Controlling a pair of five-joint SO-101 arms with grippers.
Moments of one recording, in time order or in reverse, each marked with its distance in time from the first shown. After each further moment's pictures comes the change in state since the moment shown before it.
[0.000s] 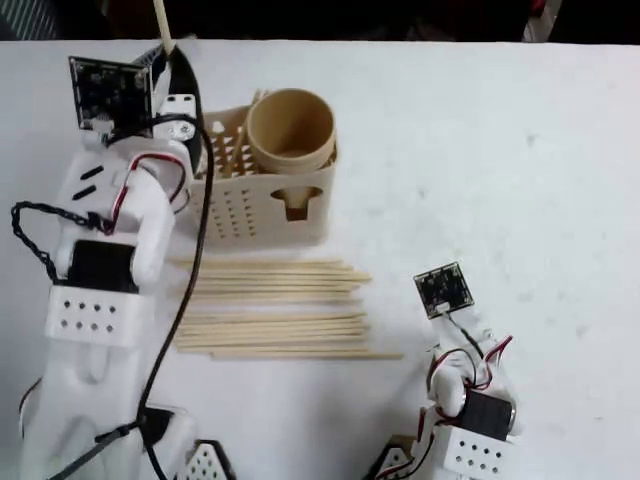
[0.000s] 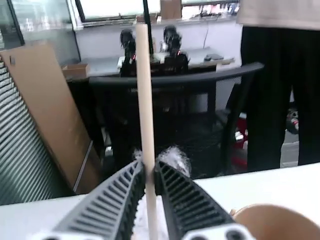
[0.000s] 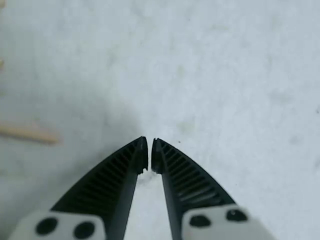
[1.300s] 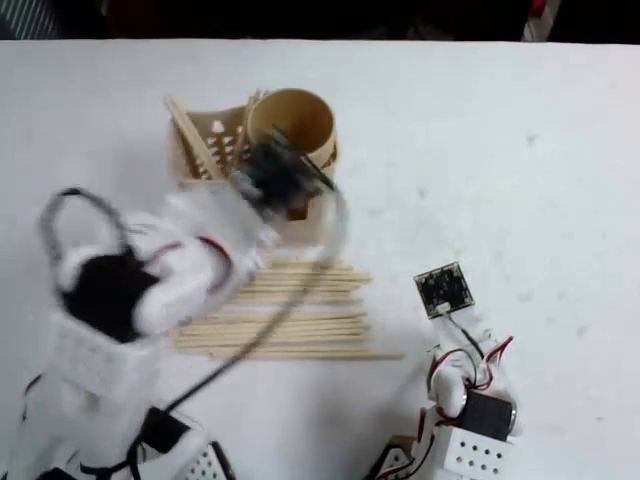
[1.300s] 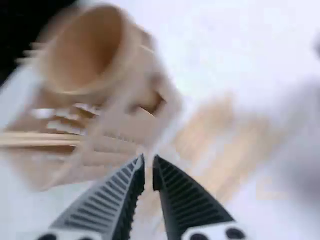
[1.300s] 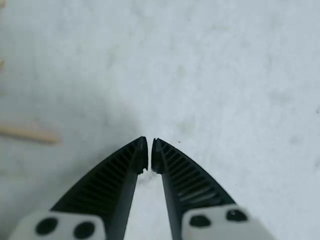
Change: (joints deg) left arm 20.7 0.2 -21.1 67.7 -22.4; right arm 0.0 0.0 0.0 0.0 0.0
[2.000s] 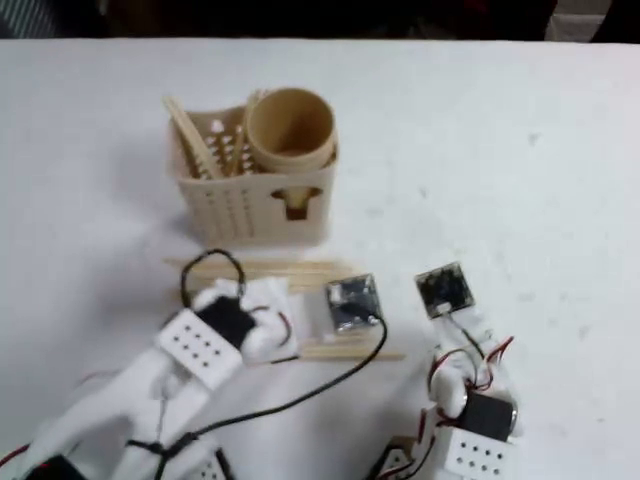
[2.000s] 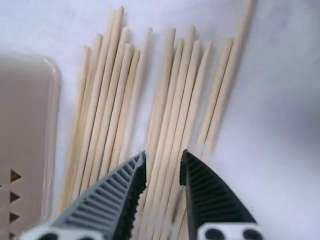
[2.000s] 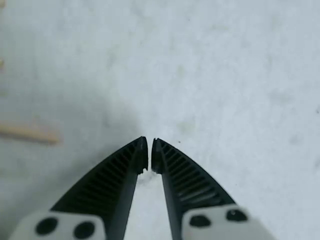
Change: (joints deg) left arm 11.7 1.7 51.5 -34.9 -13.2; right arm 0.0 0.0 0.0 0.0 0.0
